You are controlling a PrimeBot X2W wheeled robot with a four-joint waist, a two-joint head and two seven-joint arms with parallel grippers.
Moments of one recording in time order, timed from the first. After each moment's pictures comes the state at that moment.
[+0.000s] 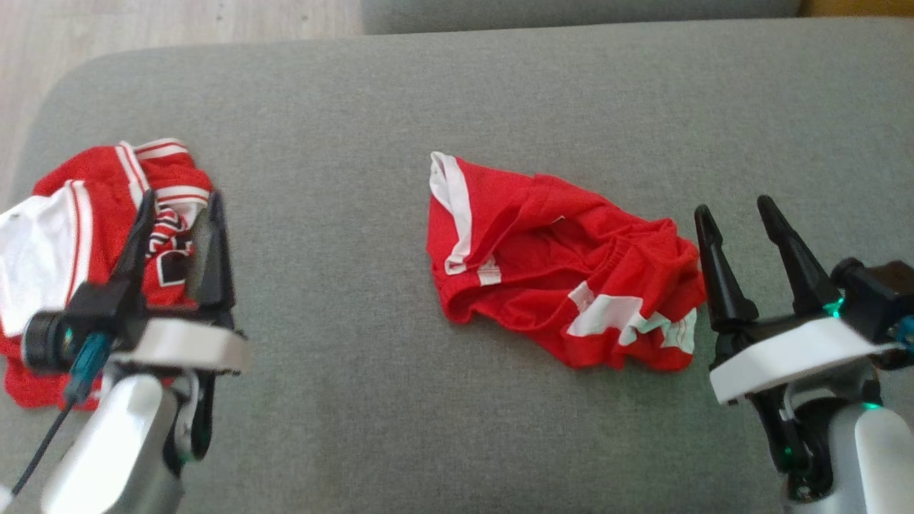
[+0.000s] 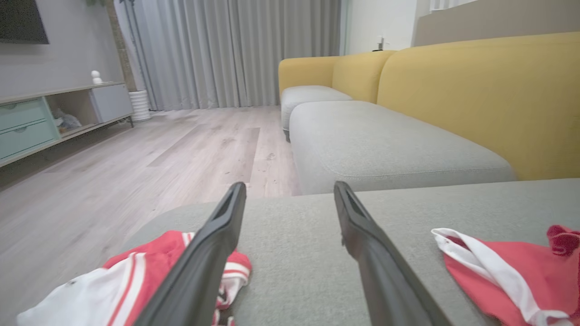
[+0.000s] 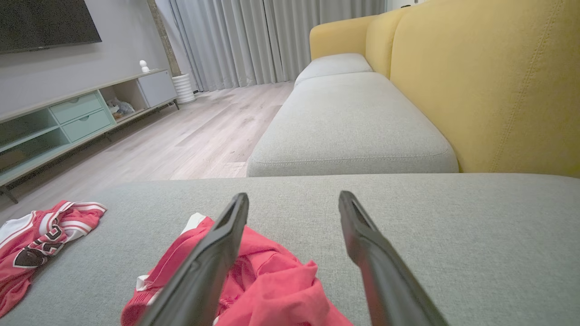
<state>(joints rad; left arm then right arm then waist) -0.35 0.40 -0.43 0.24 -0.51 0.20 -0.21 -0.06 -0.05 0.03 -0.20 0.20 0.13 0.20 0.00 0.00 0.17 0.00</state>
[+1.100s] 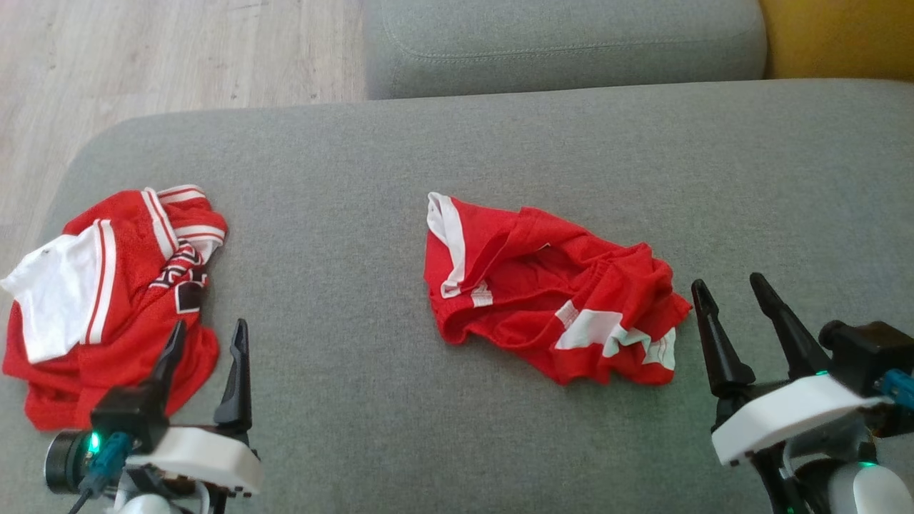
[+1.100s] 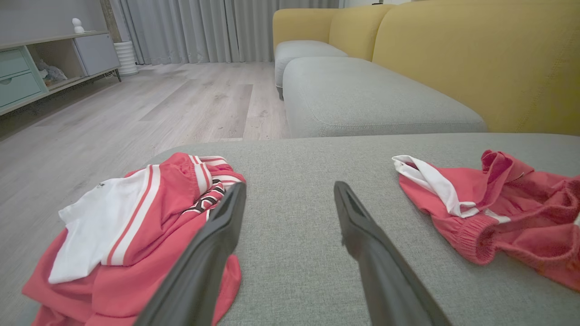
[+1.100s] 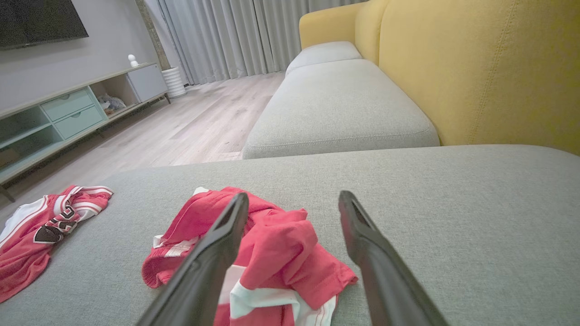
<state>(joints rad) -0.03 0.49 -0.45 0.01 -0.57 0.29 -0.07 0.10 -0.05 0.02 -0.20 0.22 0.13 0.23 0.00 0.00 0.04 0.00</state>
